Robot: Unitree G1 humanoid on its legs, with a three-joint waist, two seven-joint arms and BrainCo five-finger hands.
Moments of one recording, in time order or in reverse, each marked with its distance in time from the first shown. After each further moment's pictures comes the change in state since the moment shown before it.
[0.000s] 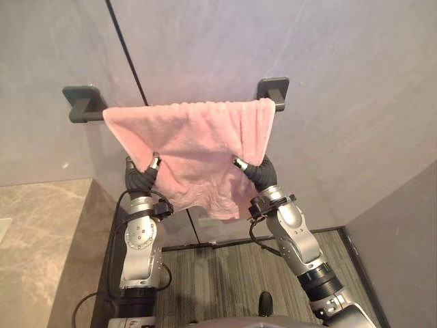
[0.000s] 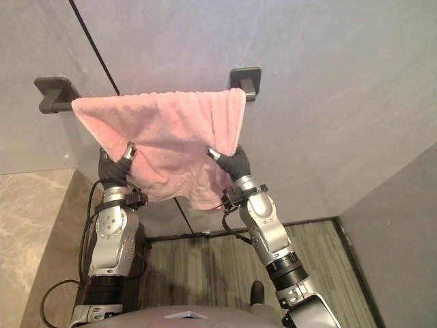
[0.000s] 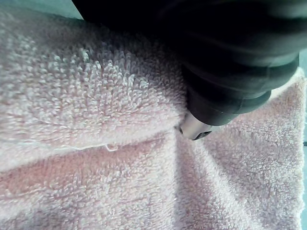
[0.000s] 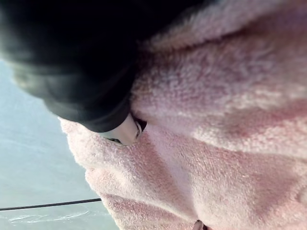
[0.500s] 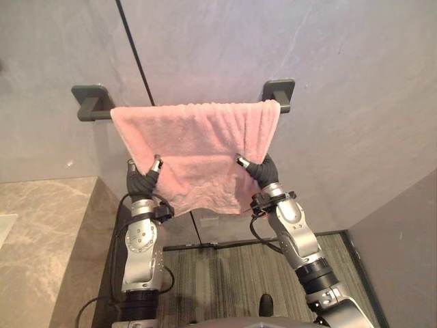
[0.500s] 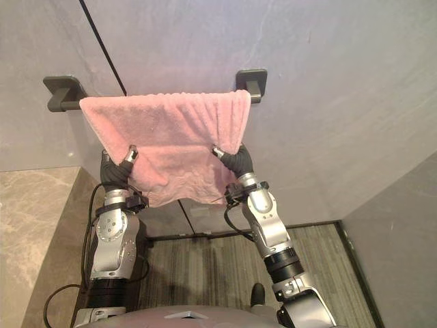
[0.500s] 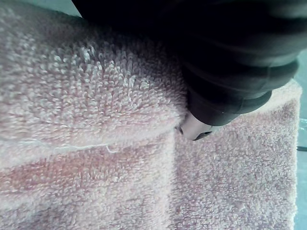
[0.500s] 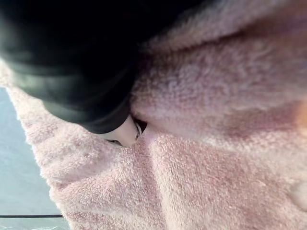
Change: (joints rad) left arm 0.004 -0.037 0.033 0.010 0.019 -0.005 -0.053; right arm -0.041 0.038 -0.082 0.093 -0.110 0.020 -0.001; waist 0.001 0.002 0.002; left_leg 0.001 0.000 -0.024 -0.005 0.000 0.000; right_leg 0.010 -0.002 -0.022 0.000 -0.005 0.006
